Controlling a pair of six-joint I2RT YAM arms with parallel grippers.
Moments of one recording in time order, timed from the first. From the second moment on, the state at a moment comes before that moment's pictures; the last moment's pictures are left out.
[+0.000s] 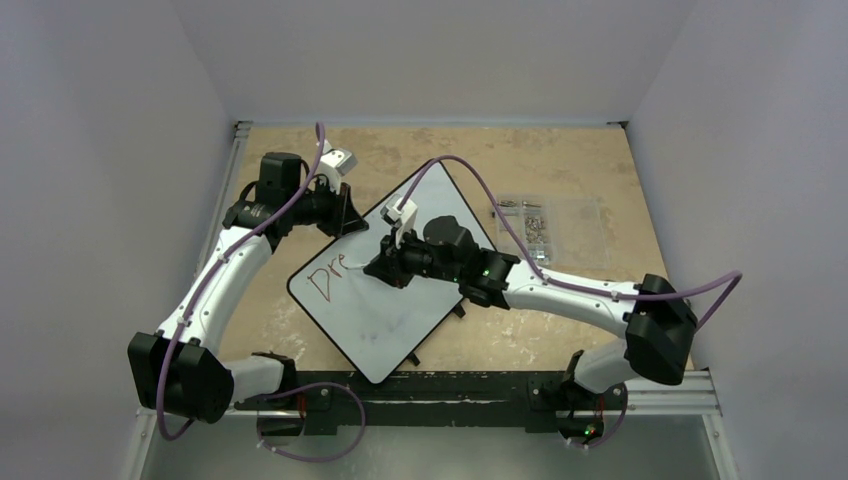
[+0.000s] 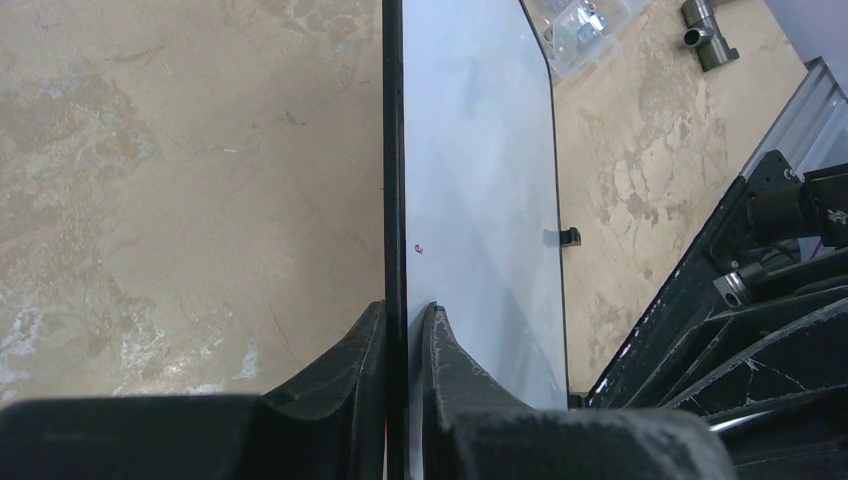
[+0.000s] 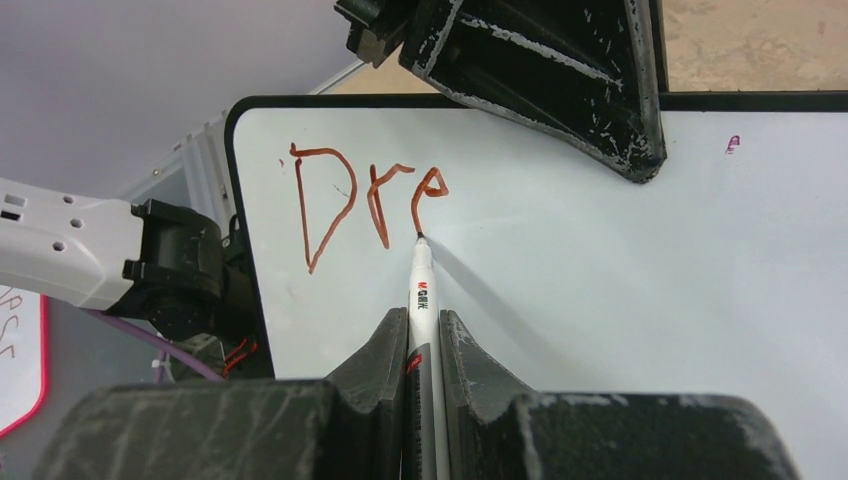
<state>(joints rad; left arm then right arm) -0.21 1.24 1.12 -0.59 0.65 0.08 1.04 1.46 1.03 0.16 -0.15 0.30</state>
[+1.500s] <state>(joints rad) -0.22 1.24 1.12 -0.59 0.66 0.07 1.03 1.41 1.03 0.13 -0.02 0.29</state>
